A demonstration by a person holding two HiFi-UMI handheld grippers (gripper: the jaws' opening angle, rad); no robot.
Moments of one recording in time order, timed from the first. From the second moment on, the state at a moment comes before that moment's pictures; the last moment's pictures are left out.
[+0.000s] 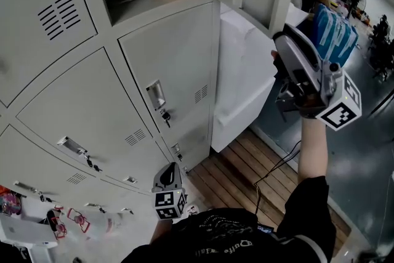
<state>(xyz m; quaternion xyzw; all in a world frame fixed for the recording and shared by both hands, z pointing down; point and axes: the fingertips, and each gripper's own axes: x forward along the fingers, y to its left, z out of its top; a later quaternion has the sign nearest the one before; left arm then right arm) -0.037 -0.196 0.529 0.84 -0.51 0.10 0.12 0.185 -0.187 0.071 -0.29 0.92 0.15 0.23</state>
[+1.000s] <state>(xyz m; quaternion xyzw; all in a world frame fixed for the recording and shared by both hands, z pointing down) -0.086 -0.179 0.534 0.82 -0.56 0.09 0.13 0.057 -0.212 0.072 -0.35 0.89 0.17 0.24</state>
